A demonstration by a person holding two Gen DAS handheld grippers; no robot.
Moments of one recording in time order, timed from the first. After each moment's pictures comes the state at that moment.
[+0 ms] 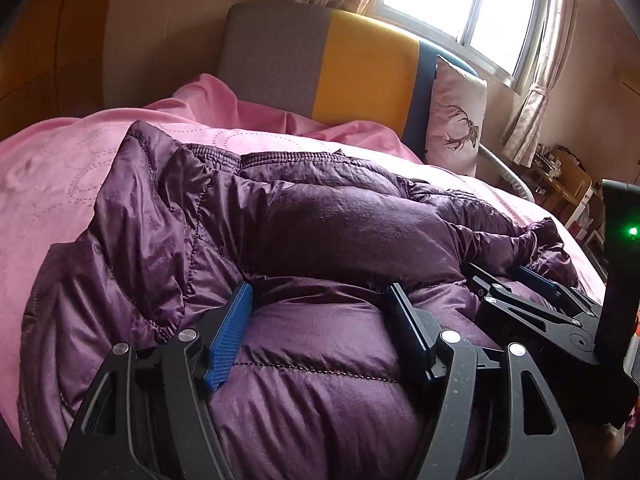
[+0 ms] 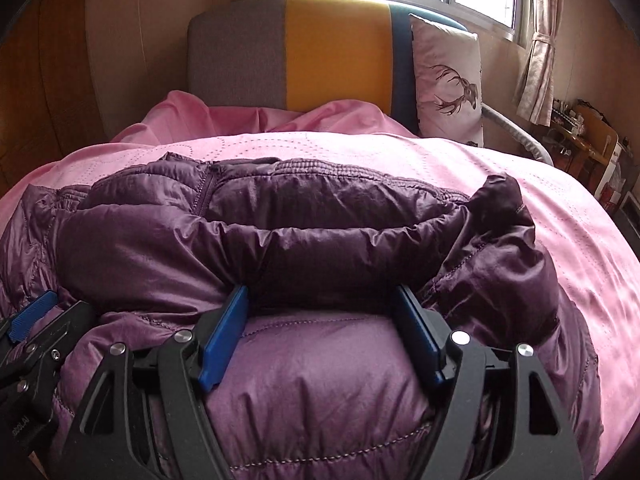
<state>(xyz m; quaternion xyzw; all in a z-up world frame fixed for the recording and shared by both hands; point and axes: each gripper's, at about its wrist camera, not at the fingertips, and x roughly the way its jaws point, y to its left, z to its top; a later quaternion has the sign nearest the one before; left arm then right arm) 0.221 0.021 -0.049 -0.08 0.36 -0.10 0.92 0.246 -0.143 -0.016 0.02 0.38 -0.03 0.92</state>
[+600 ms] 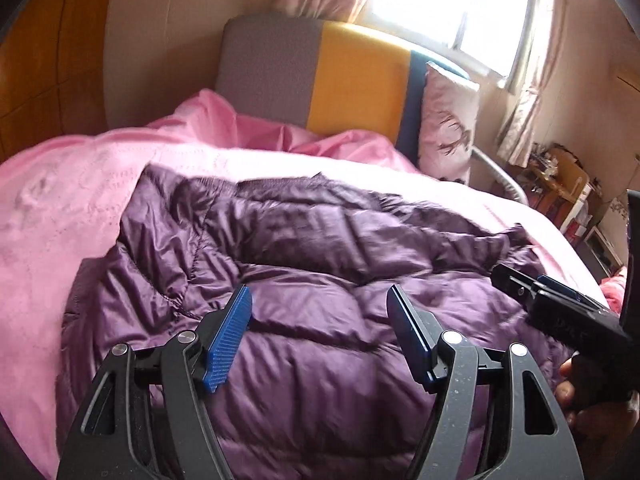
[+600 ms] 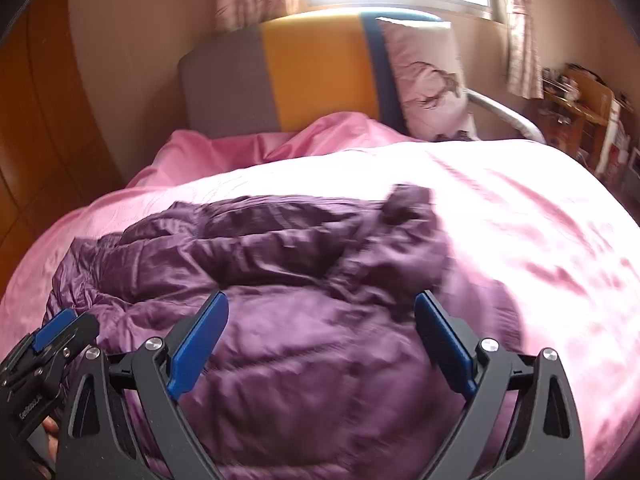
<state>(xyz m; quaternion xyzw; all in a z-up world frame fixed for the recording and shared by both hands) 0.185 0.005 -0.004 -0.06 0.34 -0.11 0.93 0.187 -0.216 0.031 0.11 0.36 -0.02 0.93</state>
